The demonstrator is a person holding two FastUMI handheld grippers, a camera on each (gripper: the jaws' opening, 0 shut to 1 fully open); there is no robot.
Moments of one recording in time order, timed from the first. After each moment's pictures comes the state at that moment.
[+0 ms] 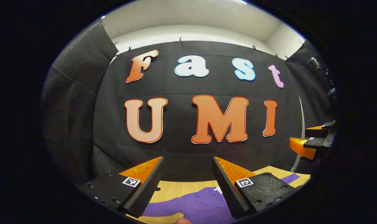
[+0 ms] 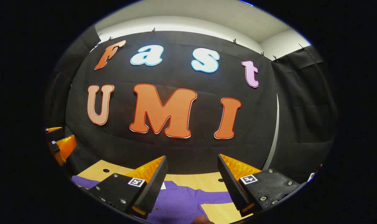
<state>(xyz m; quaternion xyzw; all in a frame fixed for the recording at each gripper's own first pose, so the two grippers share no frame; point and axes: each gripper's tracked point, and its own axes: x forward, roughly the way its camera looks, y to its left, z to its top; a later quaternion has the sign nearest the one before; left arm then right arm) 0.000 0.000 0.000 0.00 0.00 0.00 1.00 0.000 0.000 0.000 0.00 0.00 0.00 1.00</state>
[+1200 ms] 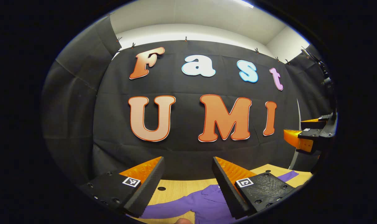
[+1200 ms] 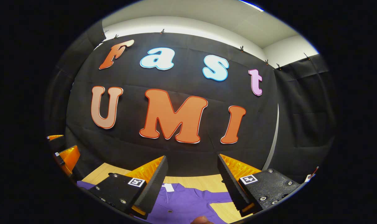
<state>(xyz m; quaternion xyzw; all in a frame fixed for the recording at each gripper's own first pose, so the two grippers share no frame) -0.010 0.057 -0.002 -0.01 0.00 -0.02 1.00 -0.021 0.058 0.040 -0.02 -0.01 -0.02 1.00</state>
